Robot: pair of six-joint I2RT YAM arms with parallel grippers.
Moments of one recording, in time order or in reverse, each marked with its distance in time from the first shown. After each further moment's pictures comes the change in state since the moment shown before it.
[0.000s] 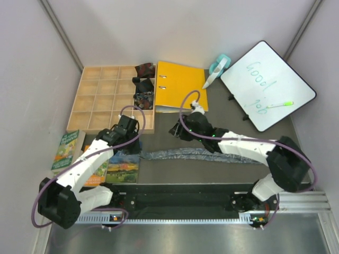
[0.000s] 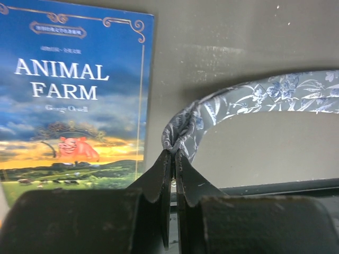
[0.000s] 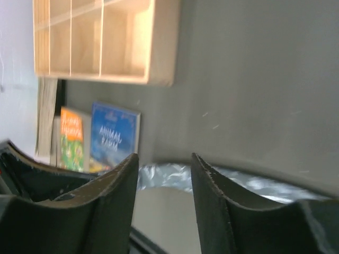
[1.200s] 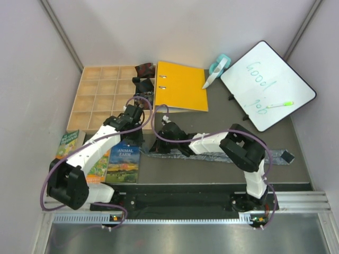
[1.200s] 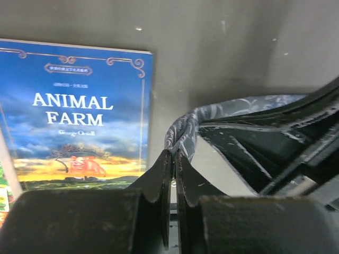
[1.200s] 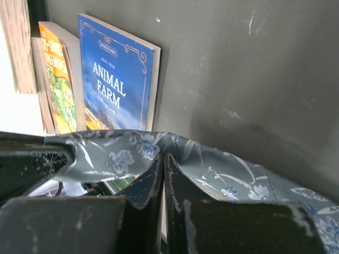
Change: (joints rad) left arm 0.009 0.199 0.166 -0.034 -0.043 0.048; right arm 0.152 0.483 0.211 0.159 -0.274 0.104
